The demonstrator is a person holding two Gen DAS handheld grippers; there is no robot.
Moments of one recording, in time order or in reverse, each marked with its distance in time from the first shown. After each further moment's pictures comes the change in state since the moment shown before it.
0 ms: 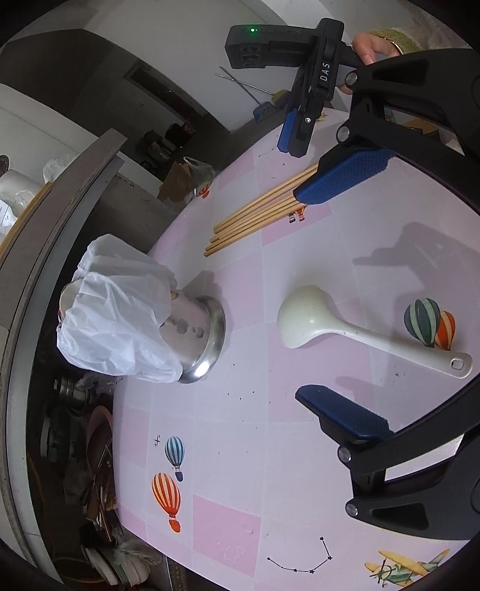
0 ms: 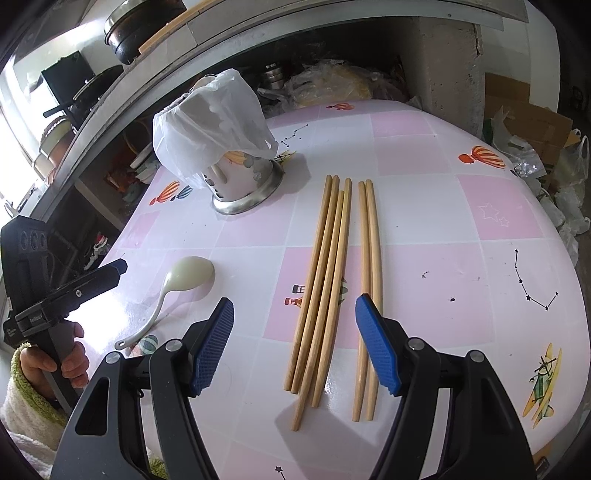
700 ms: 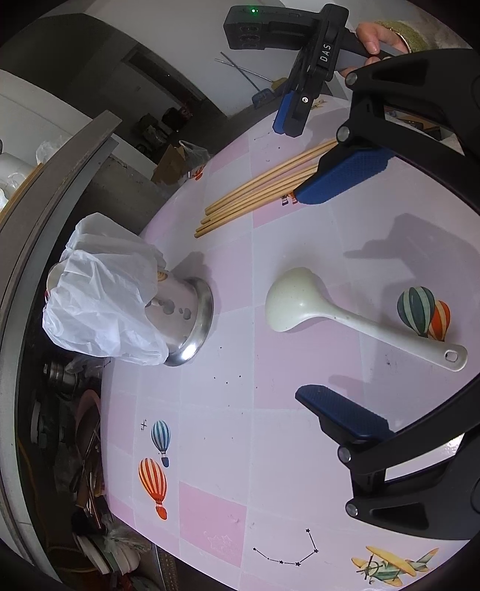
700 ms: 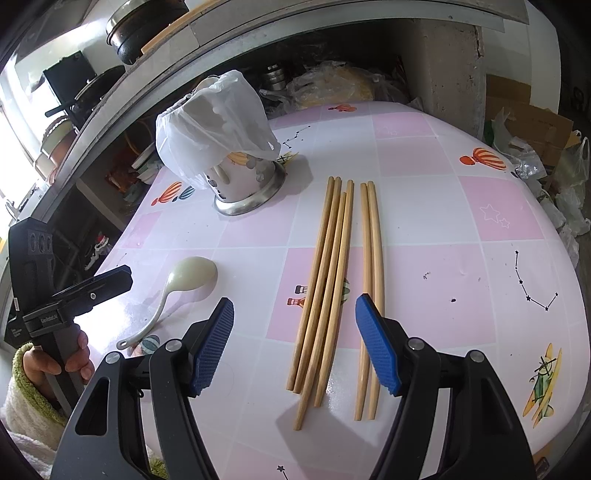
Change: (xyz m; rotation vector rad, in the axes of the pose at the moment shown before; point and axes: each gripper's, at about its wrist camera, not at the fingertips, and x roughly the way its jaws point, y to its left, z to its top) left arm 0.006 0.005 -0.004 -0.031 0.033 0.062; right arm 0.000 0.002 -0.001 -0.001 -0.002 0.004
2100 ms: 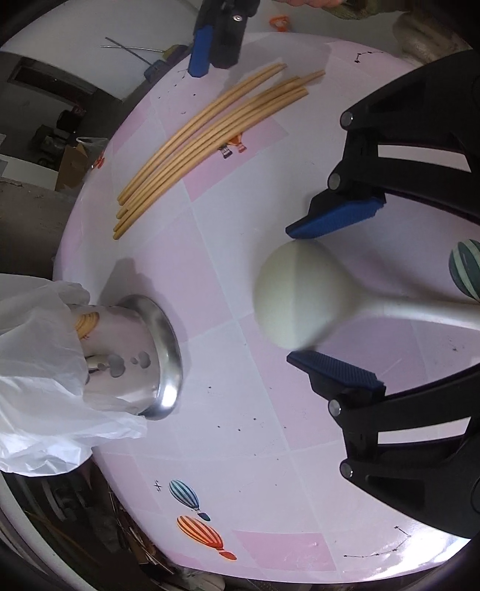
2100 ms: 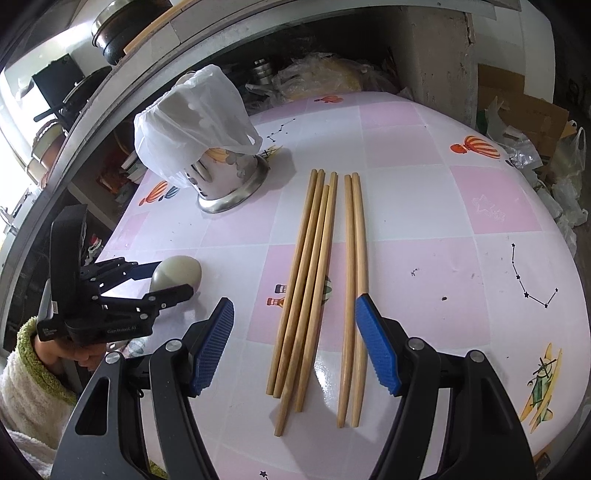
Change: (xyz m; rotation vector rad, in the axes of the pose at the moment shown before) left arm 0.088 -0.029 0.009 0.338 0.246 0.142; right arm 0.010 -0.016 0.003 0.028 0.026 -0.017
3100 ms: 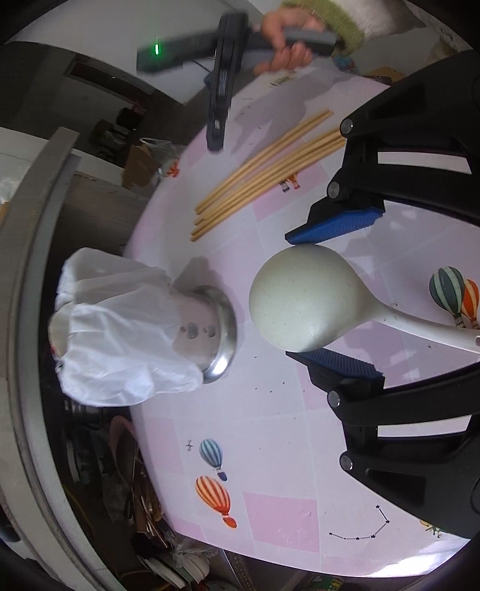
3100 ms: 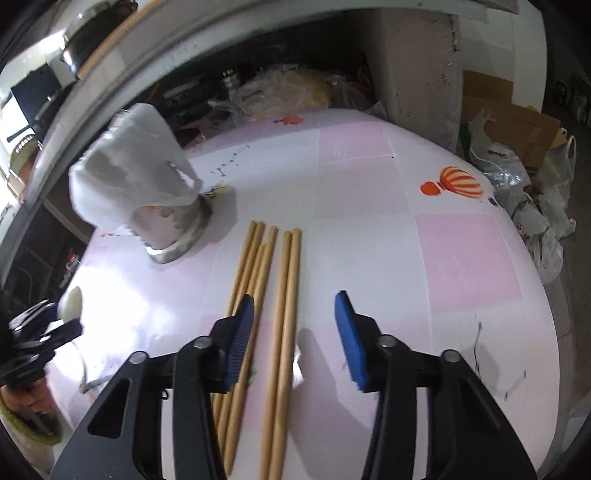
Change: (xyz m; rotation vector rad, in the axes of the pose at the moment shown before) left arm -0.077 0.010 -0.005 -0.127 -0.219 -0.031; right arm 0.032 -0.051 0.071 0.006 0.000 -0.076
